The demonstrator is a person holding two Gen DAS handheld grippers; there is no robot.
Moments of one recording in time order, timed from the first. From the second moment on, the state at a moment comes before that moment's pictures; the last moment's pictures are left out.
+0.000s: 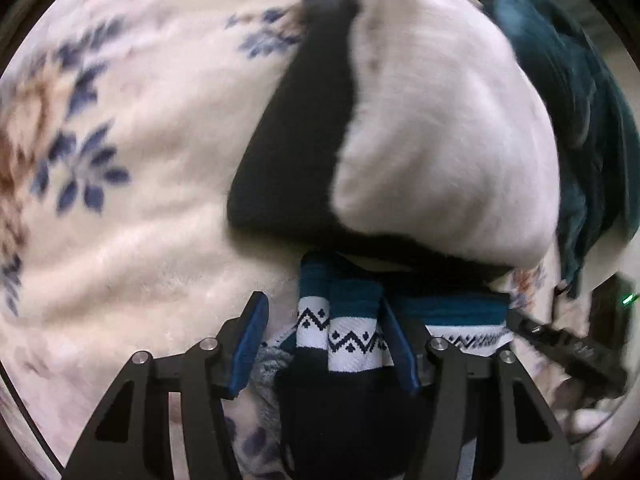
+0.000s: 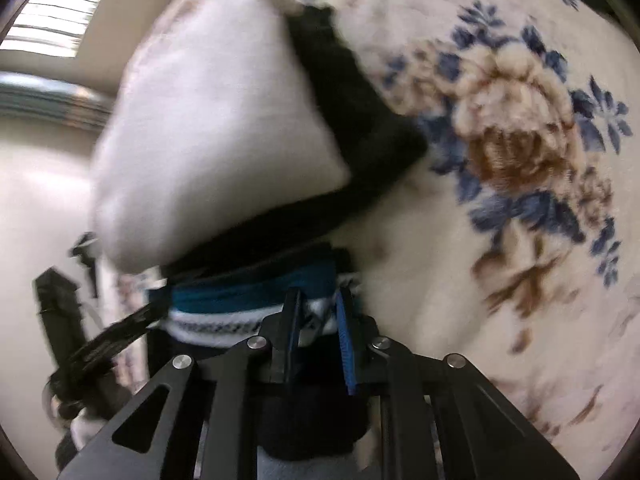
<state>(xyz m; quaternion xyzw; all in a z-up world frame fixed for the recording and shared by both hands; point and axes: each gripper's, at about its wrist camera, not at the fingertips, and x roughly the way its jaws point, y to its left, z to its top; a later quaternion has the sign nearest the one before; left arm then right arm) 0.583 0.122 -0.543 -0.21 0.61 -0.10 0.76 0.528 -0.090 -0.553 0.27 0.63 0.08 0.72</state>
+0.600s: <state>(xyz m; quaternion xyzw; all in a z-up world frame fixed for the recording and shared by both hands) 0.422 0.154 -0.536 -0.29 0.60 -0.14 0.73 0.391 -0.075 -0.585 0.37 0.71 0.16 0.58</state>
